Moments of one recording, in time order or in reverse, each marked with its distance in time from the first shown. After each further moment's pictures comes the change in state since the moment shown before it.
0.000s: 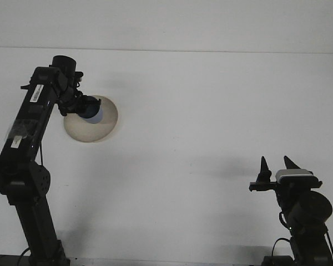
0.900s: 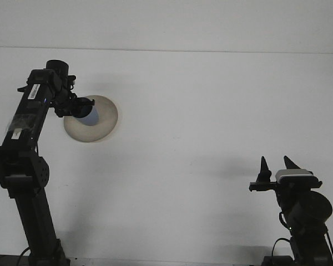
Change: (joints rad) left arm 0.067 0.082 0.000 0.043 0.035 -0.009; right arm 0.000 0.000 0.000 0.000 0.000 0.000
